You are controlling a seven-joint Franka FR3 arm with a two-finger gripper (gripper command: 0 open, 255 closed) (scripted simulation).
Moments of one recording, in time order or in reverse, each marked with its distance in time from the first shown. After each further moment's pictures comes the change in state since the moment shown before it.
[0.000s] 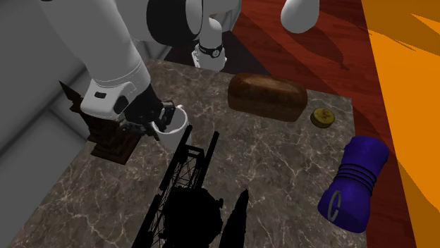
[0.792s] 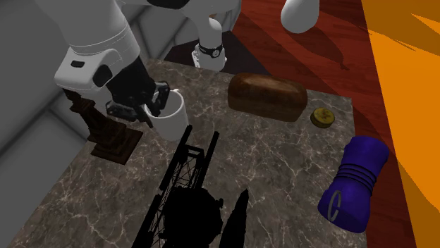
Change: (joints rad) arm 0.002 -0.035 -0.009 0.119 -0.032 -0.144 0.036
